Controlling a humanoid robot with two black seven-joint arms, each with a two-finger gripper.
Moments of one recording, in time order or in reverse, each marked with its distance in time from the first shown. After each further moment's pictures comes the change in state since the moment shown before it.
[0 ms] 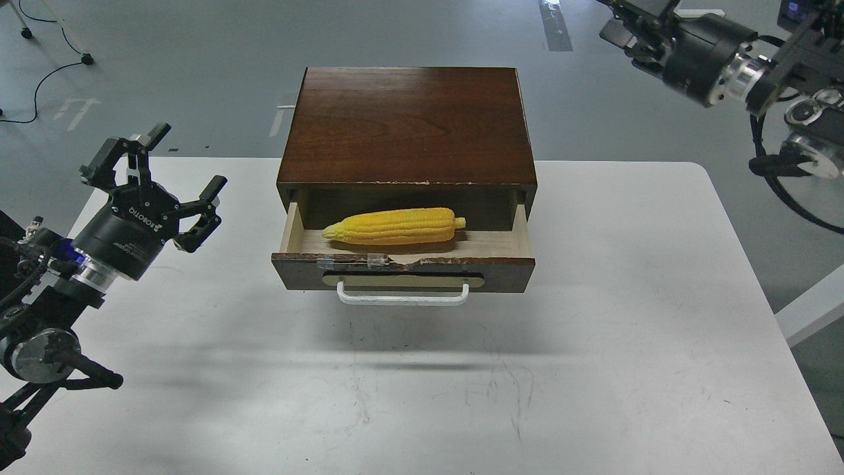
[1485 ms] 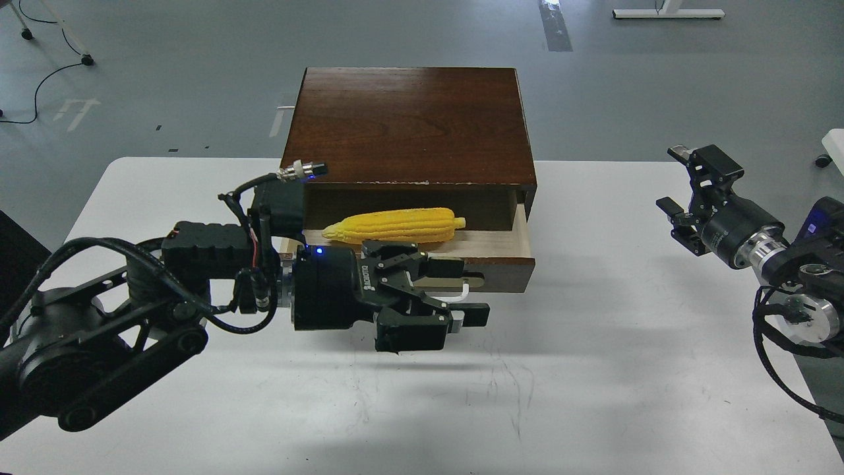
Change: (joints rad) left arm -0.198 -0.169 0.319 -0.525 1.525 0.000 0.000; right arm -0.348 0.008 0.048 -0.031 0.149 -0.006 0.000
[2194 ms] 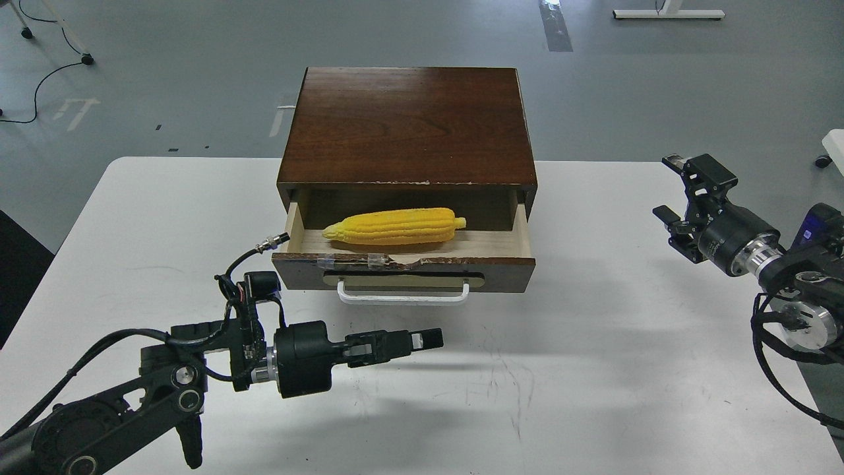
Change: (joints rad) left arm 0.150 -0.010 -0.016 0.254 -0.468 0.032 0.000; right arm -0.013 0.000 0.000 0.002 -0.006 -0.001 0.000
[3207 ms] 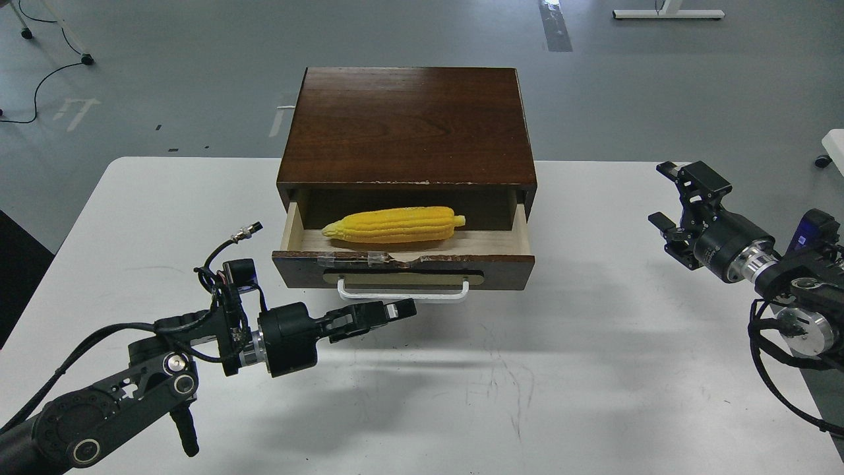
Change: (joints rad) left arm -0.008 -0.004 -0.029 0.064 -0.014 0.062 0.000; right arm -0.010 0.003 0.000 0.009 -0.015 -0.001 0.000
